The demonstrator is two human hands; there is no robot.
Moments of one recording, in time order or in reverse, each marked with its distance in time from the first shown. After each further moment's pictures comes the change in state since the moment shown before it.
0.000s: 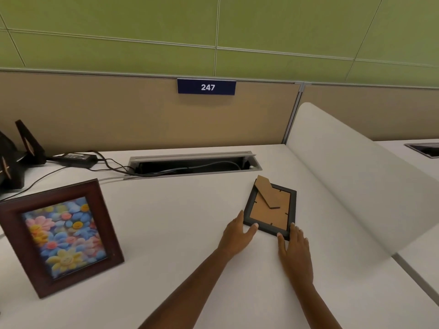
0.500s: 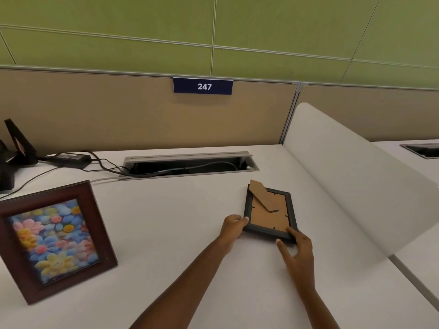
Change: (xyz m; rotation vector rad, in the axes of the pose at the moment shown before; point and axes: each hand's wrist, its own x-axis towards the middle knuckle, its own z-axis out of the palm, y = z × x) left_hand 0.013 0.017 -0.008 -0.555 0.025 -0.246; right_hand -0.008 0.005 -0.014 0.340 0.093 -0.014
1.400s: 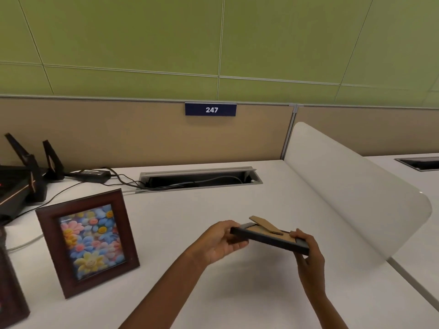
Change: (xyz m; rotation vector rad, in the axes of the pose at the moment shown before) left_hand -0.108 0.037 -0.065 -0.486 -0.221 -0.109; right_hand -0.028 -0.032 -0.021 0.191 0.128 -0.355
